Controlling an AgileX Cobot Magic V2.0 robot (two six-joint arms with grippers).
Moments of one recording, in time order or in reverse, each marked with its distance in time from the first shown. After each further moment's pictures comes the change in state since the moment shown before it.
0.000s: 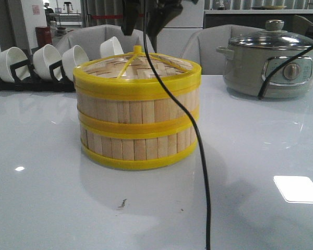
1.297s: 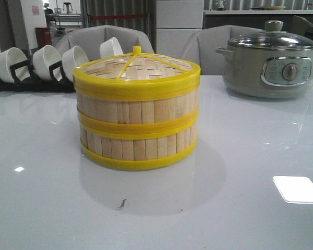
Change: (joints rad) left arm 0.000 0.000 0.000 0.000 0.000 0.000; right arm -0.572 -1.631 1.634 -0.064 -0.416 0.000
